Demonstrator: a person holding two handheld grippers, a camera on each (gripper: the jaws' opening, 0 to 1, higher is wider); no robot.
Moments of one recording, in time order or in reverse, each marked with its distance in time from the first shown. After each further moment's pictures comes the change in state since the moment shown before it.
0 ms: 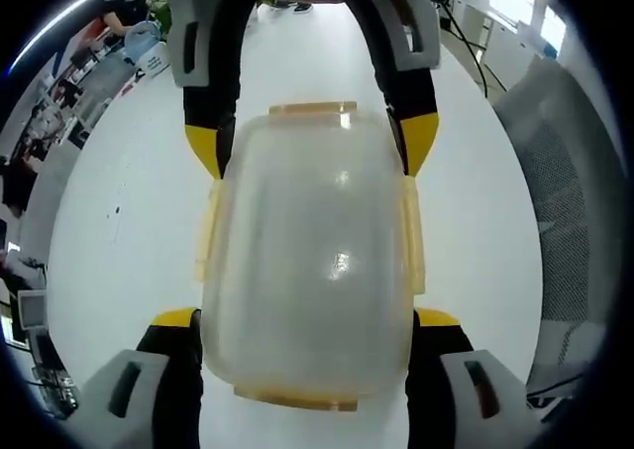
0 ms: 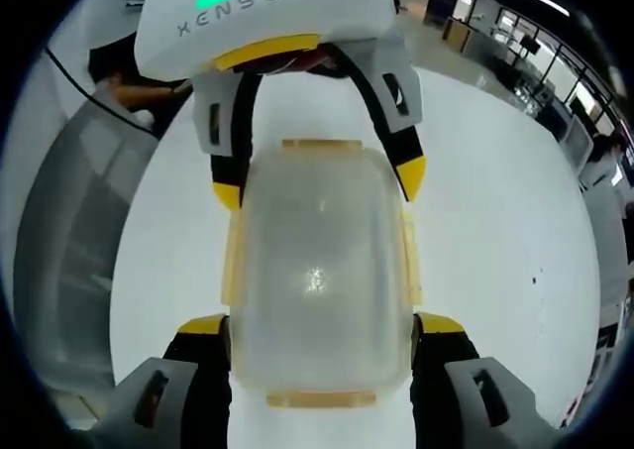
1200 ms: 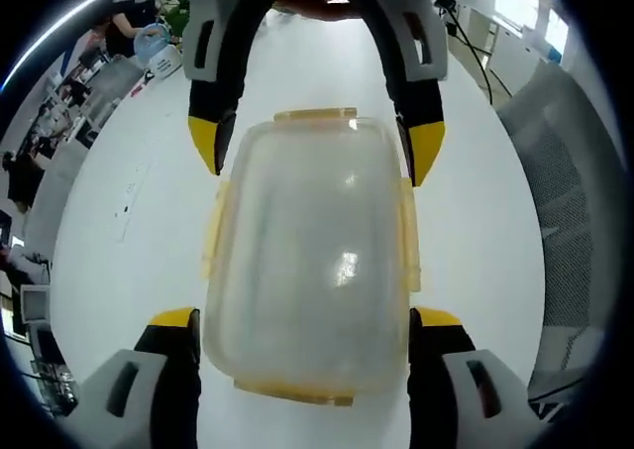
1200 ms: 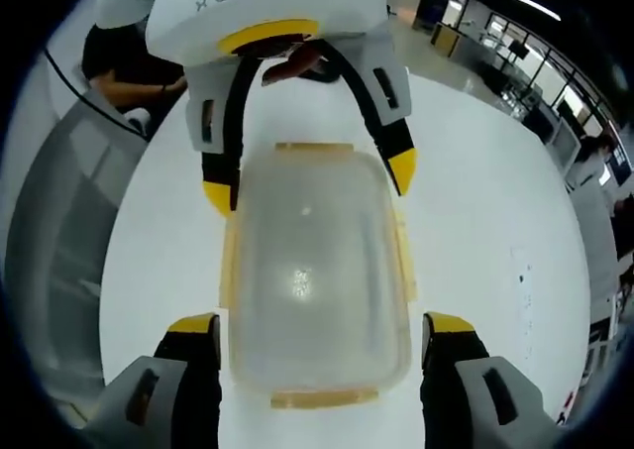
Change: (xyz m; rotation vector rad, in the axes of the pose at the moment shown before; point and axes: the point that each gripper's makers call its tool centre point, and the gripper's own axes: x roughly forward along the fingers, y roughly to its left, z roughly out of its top) left arm -0.007 0.002 -0.001 -0.029 -0.023 0.035; right arm -0.005 -0.004 0.002 0.015 -0.029 -0.077
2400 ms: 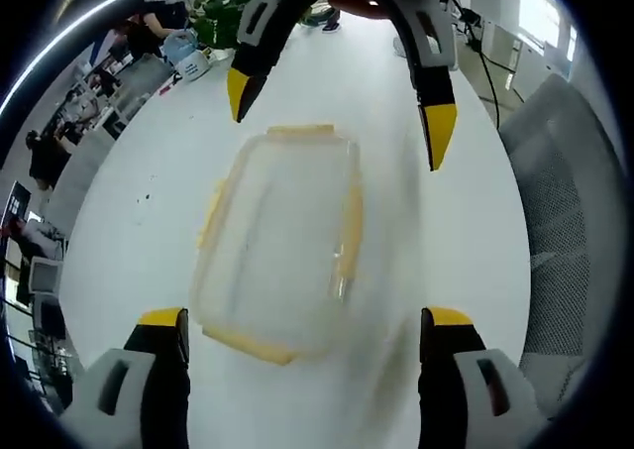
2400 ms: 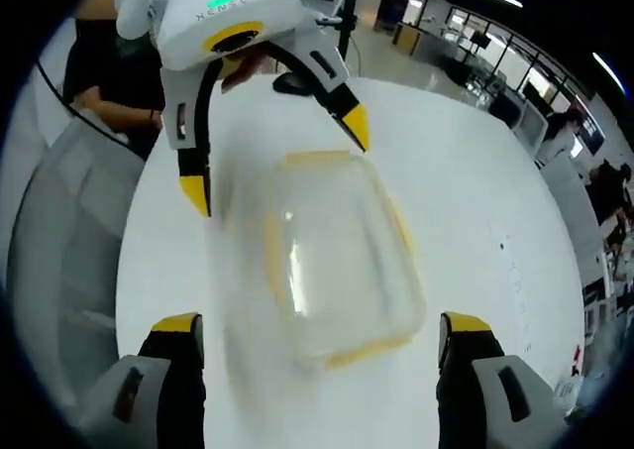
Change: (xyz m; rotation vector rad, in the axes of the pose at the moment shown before) left arm -0.032 -0.030 -0.003 -0.090 -0.048 0.103; right arm -0.033 0.028 -0.008 0.128 -0.048 -0.109
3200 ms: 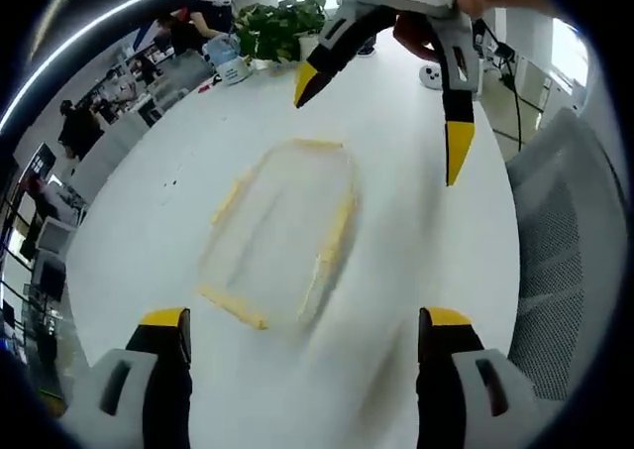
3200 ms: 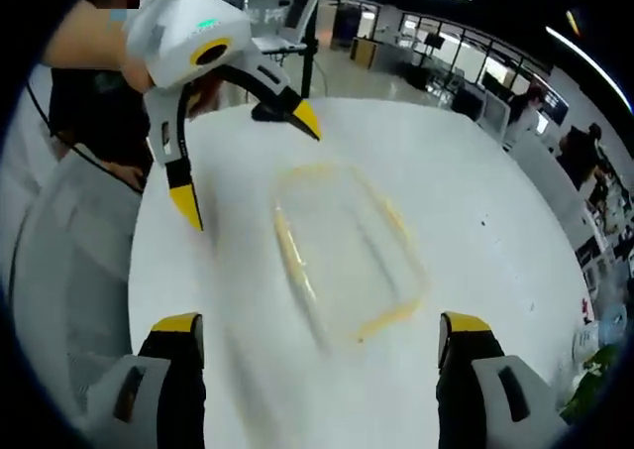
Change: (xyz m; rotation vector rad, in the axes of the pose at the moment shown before) left arm -0.026 -0.016 -0.010 -0.171 -0.086 0.091; right arm -0.021 0.023 -0.009 0.159 -0.113 -0.095
